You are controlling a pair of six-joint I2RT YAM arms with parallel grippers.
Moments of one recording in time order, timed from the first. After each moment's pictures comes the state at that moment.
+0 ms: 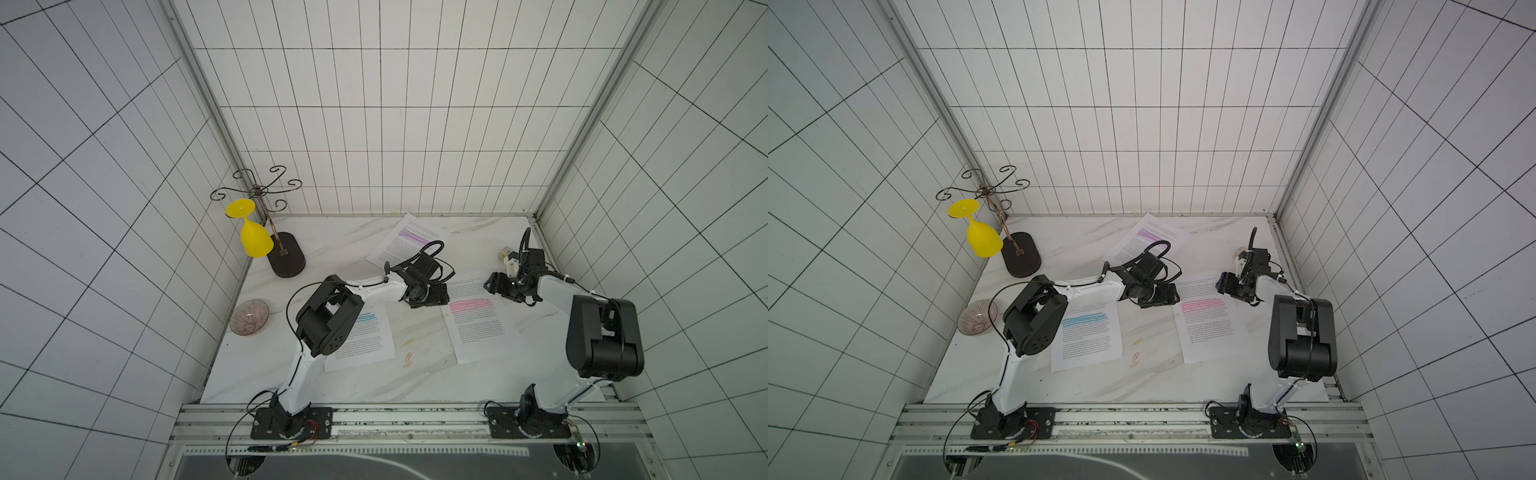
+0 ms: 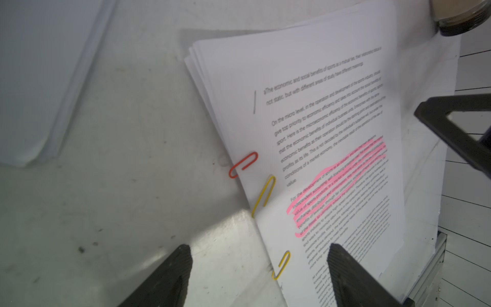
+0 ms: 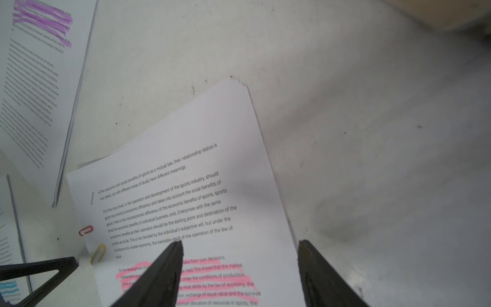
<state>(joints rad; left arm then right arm) -0.80 2.14 1.52 -0.36 0.26 -0.78 -0.12 1.67 0.92 -0.33 -0.32 0.17</state>
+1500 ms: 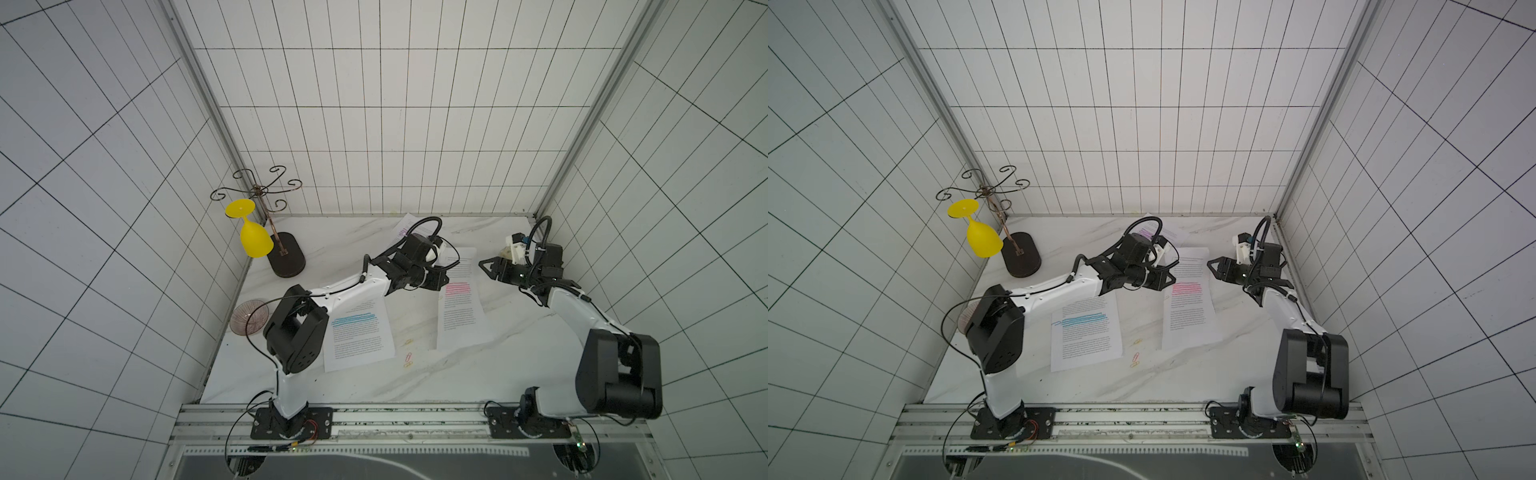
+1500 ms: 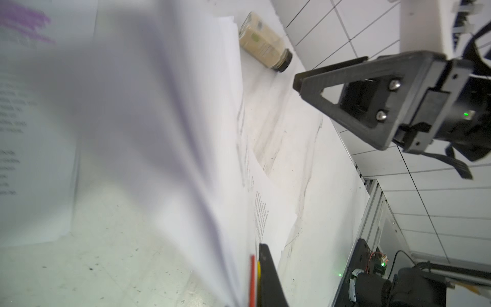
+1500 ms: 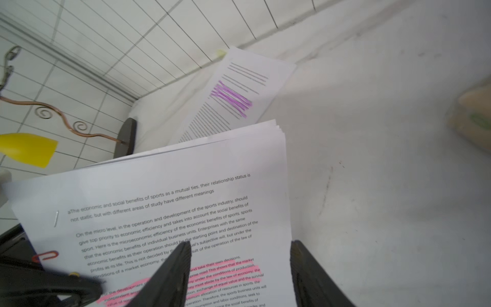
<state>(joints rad) -0.78 1.83 1.48 -0.32 0.40 -0.42 -0.12 1.40 0.85 -0.07 -0.71 0.22</state>
